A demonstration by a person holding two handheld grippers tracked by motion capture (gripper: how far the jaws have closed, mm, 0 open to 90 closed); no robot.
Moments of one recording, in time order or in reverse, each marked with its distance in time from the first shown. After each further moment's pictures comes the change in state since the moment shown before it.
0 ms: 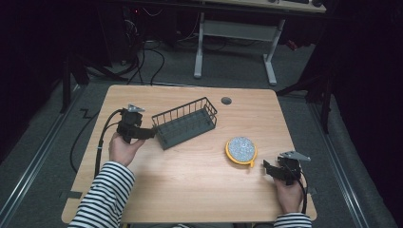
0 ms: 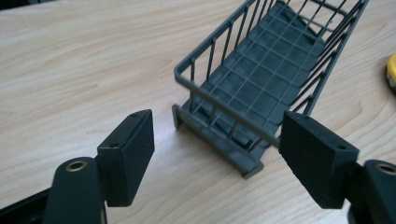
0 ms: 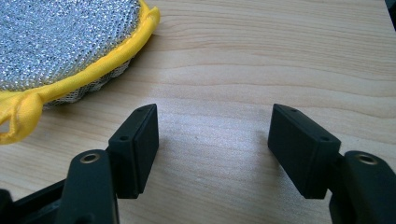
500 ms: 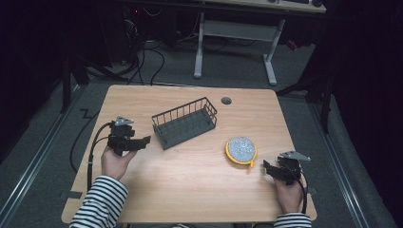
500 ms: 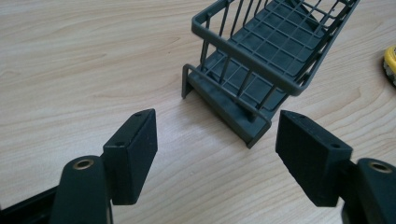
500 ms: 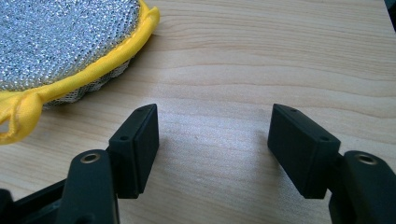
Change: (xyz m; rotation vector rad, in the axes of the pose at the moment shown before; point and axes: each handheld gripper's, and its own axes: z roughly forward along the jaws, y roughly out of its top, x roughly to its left) left arm 0.009 -0.043 -0.016 -0.044 -0.006 -0.057; right arm 0.000 0.000 0.000 0.002 -0.002 0.000
